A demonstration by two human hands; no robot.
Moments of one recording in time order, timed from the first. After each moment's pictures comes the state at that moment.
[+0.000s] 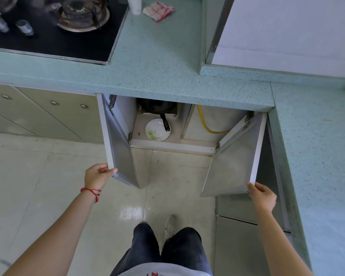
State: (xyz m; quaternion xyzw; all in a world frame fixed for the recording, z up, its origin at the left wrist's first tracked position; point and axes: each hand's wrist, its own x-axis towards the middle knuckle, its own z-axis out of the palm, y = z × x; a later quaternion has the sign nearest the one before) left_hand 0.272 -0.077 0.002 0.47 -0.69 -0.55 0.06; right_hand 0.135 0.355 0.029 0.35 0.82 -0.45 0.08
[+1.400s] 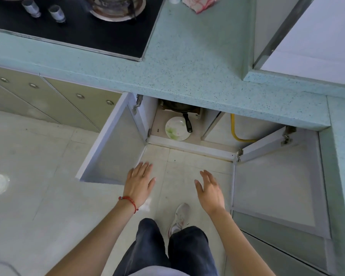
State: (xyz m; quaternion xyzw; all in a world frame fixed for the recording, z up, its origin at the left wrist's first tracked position) left_hand 0.255 -0.068 -0.026 0.19 -0.95 -0.20 -0.12; right_hand 0.153 0.144 -0.014 -0.14 0.93 -0.22 0.27
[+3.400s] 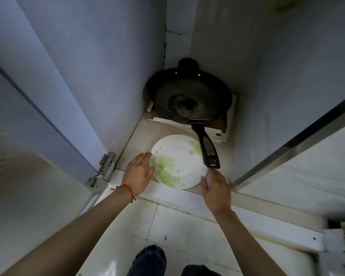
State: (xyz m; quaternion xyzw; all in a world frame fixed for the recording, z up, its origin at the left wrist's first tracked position) left_hand -0.071 -0.192 -0.589 0.23 -0.93 -0.27 0.06; right_hand -0.170 0.024 -0.597 -0.20 0.95 -0.21 0.07
